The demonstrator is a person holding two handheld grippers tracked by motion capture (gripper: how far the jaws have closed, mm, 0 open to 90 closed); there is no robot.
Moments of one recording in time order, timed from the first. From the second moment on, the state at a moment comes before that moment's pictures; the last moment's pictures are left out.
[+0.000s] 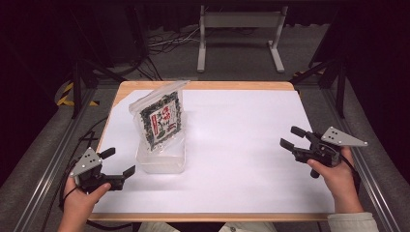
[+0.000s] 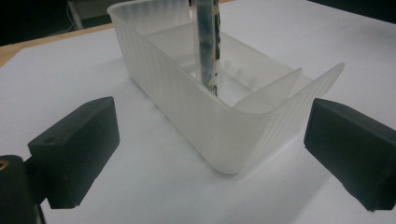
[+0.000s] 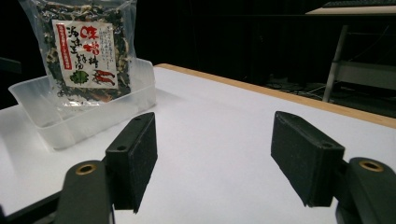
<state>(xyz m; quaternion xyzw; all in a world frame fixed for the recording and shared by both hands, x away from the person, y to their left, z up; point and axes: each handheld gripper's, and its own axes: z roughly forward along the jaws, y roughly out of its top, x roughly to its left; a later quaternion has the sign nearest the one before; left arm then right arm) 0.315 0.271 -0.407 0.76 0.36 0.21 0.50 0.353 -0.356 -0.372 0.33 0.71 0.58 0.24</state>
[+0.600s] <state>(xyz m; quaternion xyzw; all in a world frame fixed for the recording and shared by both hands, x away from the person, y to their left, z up) 0.318 0.276 -0.454 0.75 0.37 0.20 0.51 0.352 -0.355 -0.426 0.34 0.72 0.56 0.23</state>
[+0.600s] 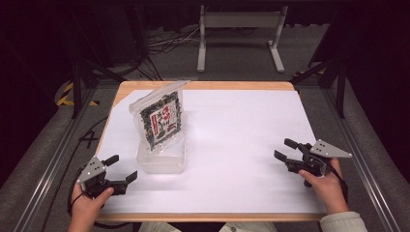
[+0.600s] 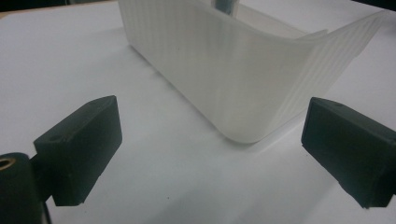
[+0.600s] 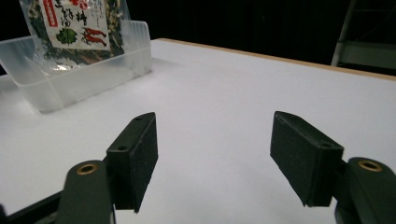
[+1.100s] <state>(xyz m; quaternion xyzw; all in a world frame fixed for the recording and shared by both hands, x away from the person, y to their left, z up) 0.318 0.273 -0.456 0.76 0.37 0.19 0.50 0.349 -0.354 -0.437 0.34 0.73 0.55 0.21</state>
